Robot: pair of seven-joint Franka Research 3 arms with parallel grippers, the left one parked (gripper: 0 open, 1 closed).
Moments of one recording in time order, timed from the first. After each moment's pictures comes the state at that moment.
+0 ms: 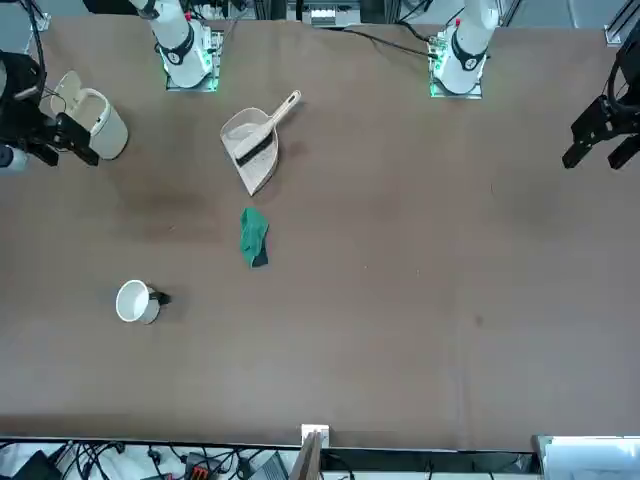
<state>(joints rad) 0.08 0.02 -0.04 -1.56 0.01 1.53 0.08</state>
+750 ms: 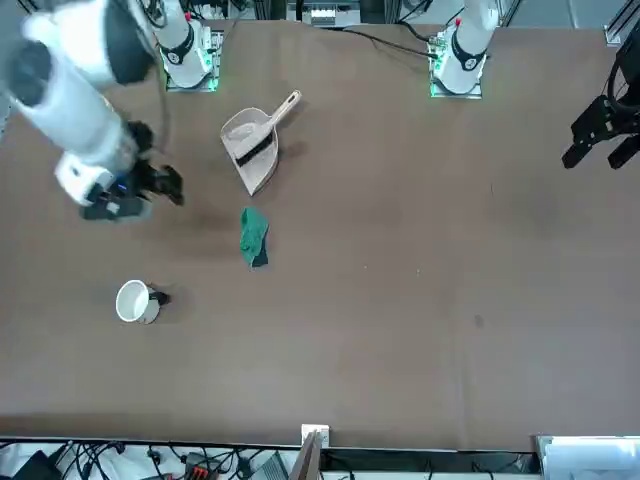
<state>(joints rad) 0.32 0.12 -0.01 -1.91 0.02 2.05 0.16</state>
